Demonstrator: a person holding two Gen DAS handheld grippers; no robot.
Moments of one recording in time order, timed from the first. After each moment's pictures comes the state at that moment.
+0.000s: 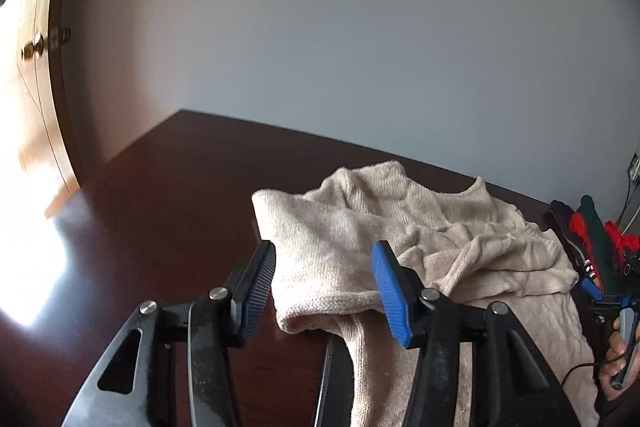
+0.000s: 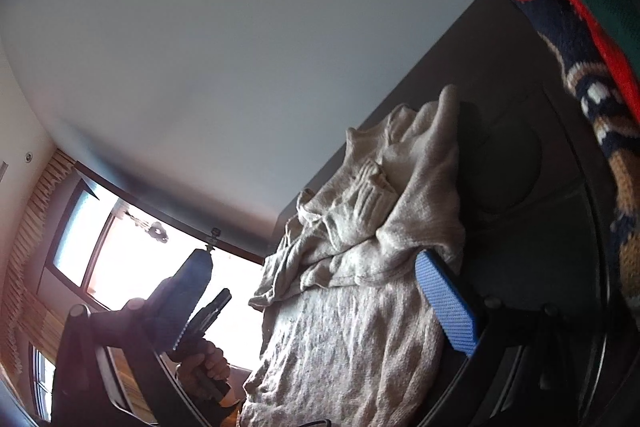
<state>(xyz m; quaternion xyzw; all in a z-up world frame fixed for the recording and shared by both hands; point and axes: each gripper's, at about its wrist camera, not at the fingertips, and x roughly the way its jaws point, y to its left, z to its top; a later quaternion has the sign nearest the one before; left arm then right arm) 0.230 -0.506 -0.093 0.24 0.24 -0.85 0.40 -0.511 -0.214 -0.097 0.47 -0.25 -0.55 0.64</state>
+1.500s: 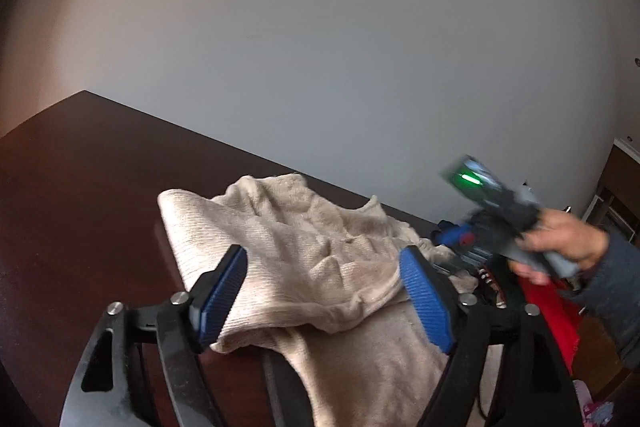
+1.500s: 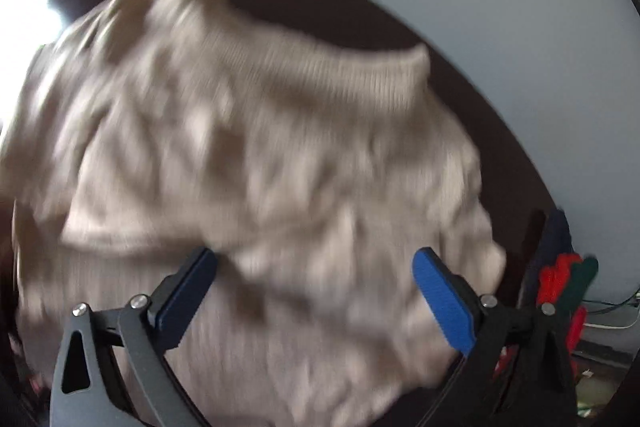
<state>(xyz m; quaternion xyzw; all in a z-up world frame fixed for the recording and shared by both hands) 0.253 -0.531 -0.113 0.13 0.28 -0.93 0.21 -0.368 -0.461 -0.051 0.46 0.53 -0.58 0.42</state>
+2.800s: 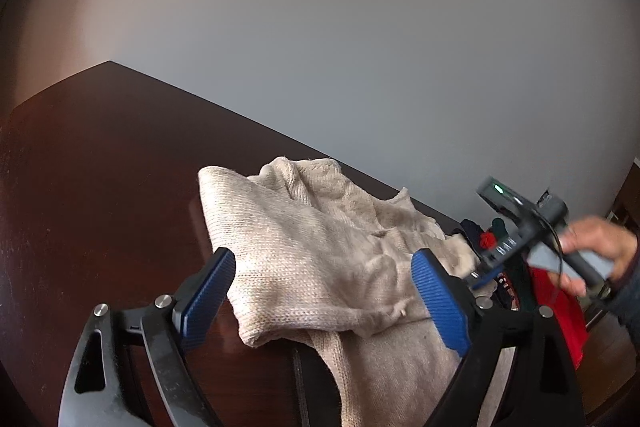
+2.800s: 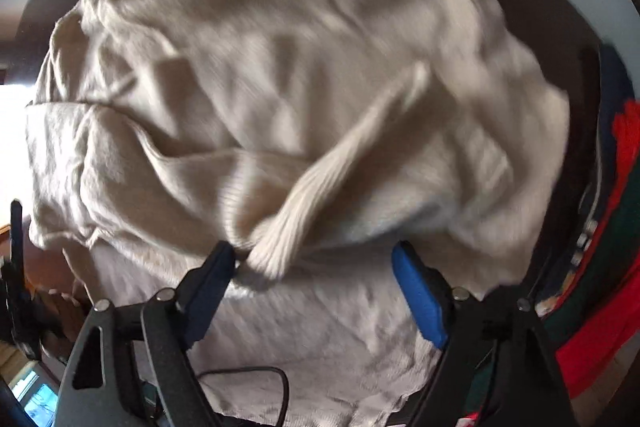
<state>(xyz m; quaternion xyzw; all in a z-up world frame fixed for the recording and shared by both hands) 0.252 -0.544 -0.129 0.15 0.34 -0.90 0.23 -0.450 -0.448 -0.080 0.69 0.36 -0.54 0.33</state>
